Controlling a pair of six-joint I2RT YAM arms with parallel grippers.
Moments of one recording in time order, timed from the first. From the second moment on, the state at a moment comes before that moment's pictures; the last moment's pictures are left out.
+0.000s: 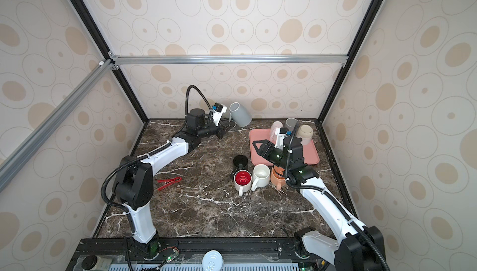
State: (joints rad) left arm -0.44 1.87 1.45 0.22 0.58 -0.09; right arm 0.32 1.14 0.84 0.01 -0.38 0.89
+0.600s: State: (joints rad) left arm -0.38 1.77 1.19 0.63 0.84 -0.51; right arm 0.32 1.36 0.96 0.41 -0.63 1.04
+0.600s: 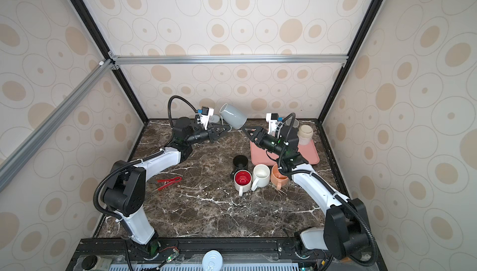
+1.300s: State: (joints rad) left arm -0.37 1.74 1.09 0.83 0.95 -0.70; right arm 0.33 1.56 1.02 0.78 -0.74 1.28
